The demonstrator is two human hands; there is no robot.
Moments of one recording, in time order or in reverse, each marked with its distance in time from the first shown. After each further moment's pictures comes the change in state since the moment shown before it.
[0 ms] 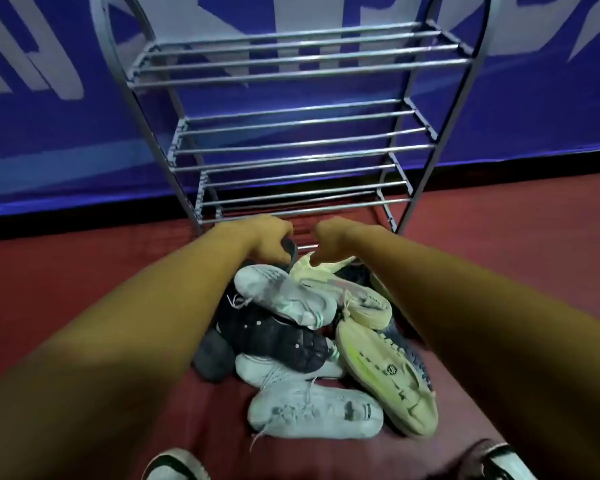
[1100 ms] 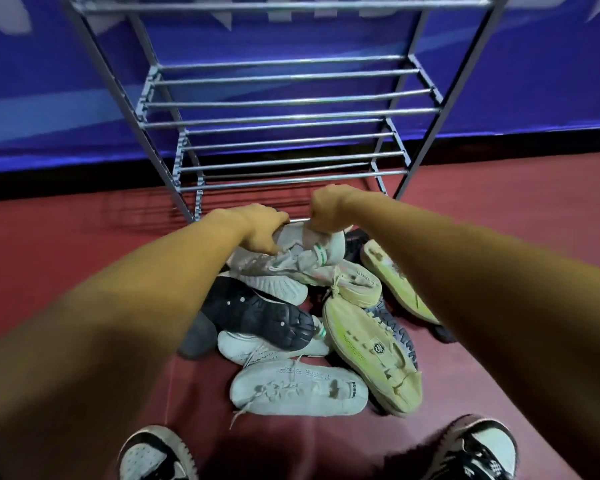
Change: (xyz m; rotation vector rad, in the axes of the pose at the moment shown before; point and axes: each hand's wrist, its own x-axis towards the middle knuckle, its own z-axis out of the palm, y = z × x) left_hand 0.026 0.001 0.031 0.075 -0.083 0.061; right_hand 0.014 0.015 -0.005 -0.121 -0.030 -0.008
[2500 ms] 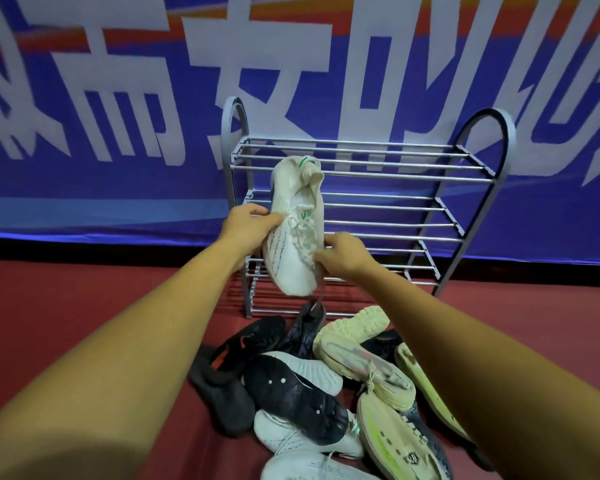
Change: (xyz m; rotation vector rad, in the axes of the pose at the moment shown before) left_hand -0.140 -0.061 -0.087 -1.394 0.953 -0.391; right_hand -0.046 -0.084 -0.081 0.672 0.473 -0.046
